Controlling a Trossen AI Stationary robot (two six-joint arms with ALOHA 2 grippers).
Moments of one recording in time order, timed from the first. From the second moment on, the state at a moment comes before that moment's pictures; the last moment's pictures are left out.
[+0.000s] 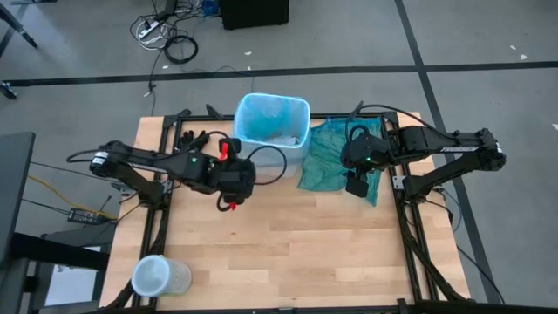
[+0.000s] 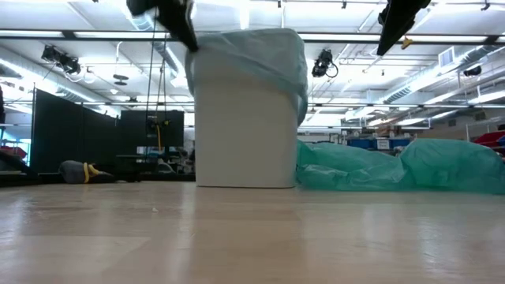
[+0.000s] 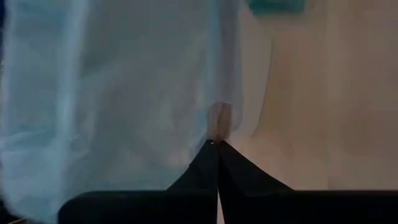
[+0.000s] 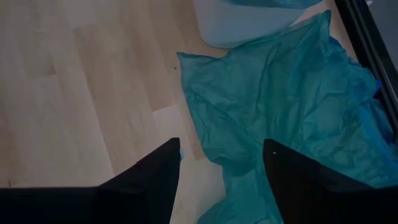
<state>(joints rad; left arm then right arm) -0.18 1.49 1.48 -1.15 -0.70 0.04 0.06 1.18 1.32 -1.09 0.26 0.27</state>
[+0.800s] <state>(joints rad) -0.24 1.50 1.93 -1.29 -0.85 0.15 0.06 1.18 1.32 -1.09 0.26 0.32</state>
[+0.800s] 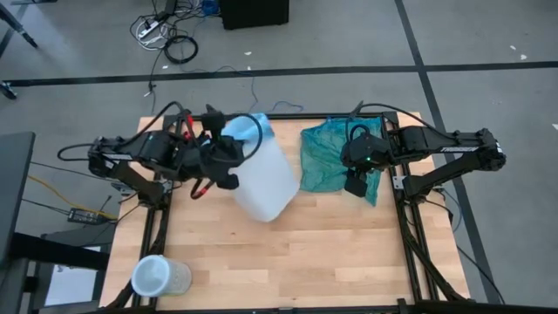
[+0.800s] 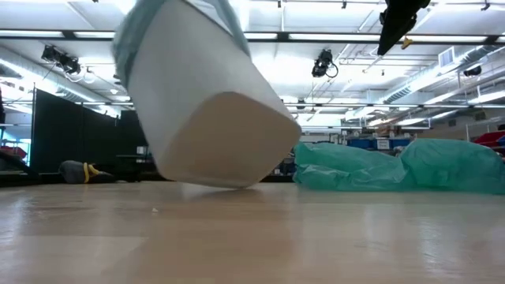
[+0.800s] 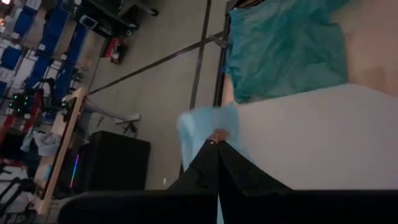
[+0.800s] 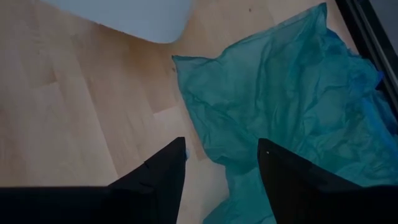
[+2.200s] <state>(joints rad) -0.11 1.71 2.21 -1.32 -0.31 0.04 0.04 1.18 1.20 -0.56 0.25 0.22</state>
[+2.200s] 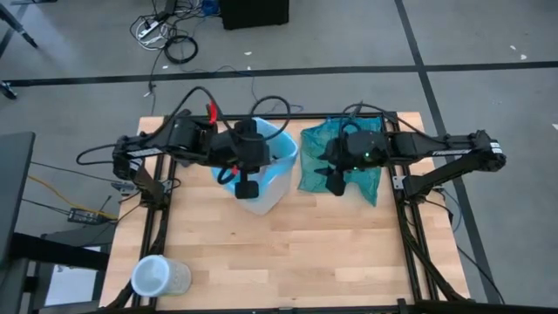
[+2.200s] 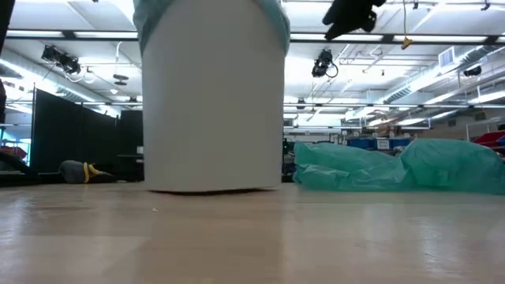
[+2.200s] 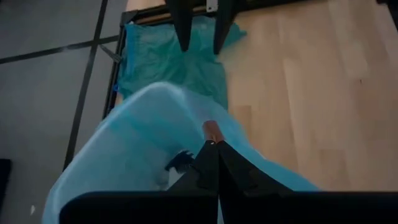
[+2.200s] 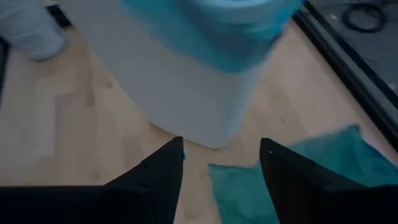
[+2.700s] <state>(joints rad) -0.12 1.74 2.21 -1.24 -0.30 0.02 0.05 1.20 1.19 -0.23 0.18 0.04</state>
